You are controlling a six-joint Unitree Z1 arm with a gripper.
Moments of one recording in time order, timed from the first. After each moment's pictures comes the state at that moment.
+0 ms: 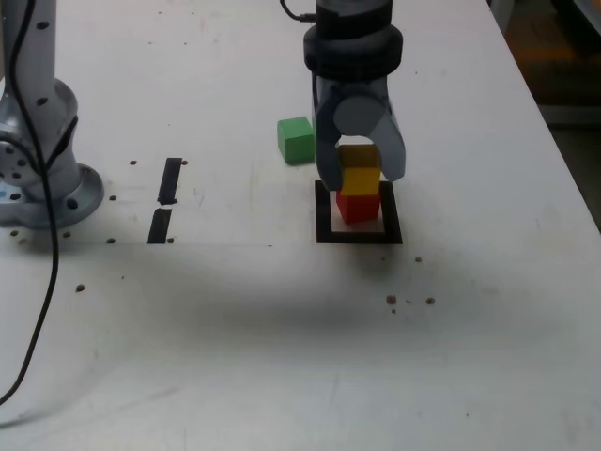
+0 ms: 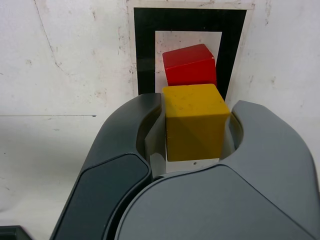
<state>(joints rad) -0.14 1.85 -1.41 1.03 -0.06 -0.12</state>
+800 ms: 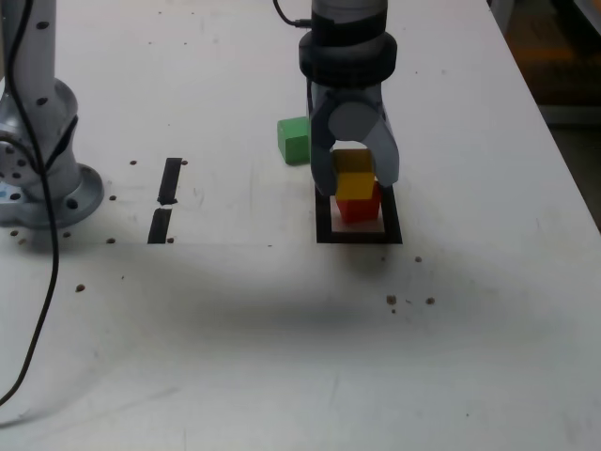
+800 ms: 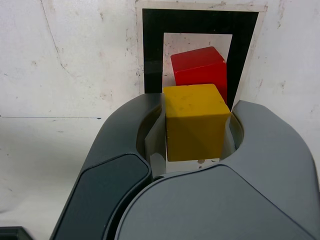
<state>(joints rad) -0.14 1.85 -1.38 1.01 -0.06 -0.12</state>
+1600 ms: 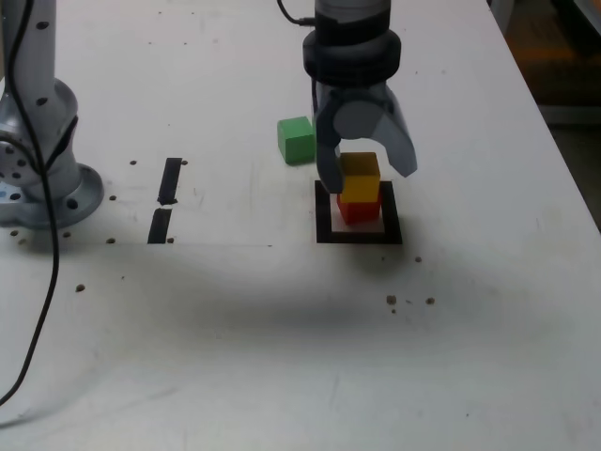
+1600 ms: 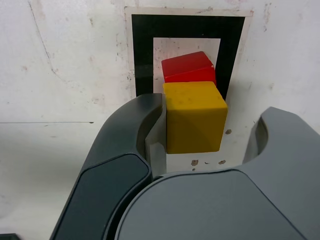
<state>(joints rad) -0.14 1.85 -1.38 1.00 -0.04 -0.12</state>
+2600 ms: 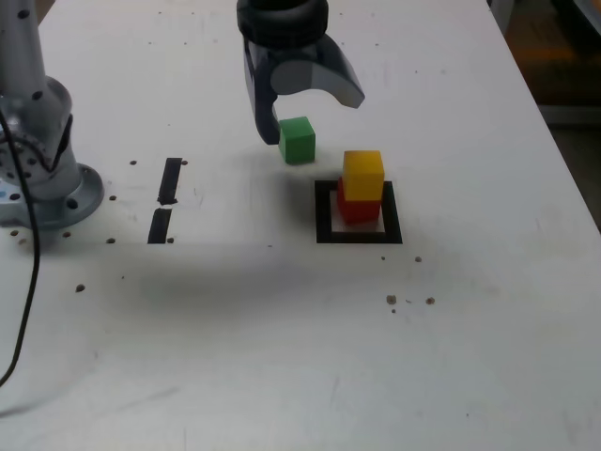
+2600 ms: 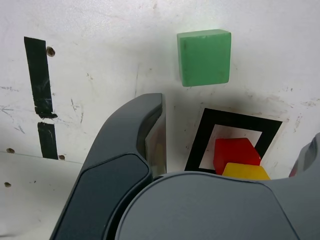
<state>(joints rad) 0.03 1.70 -1.21 1.04 0.08 -0.11</state>
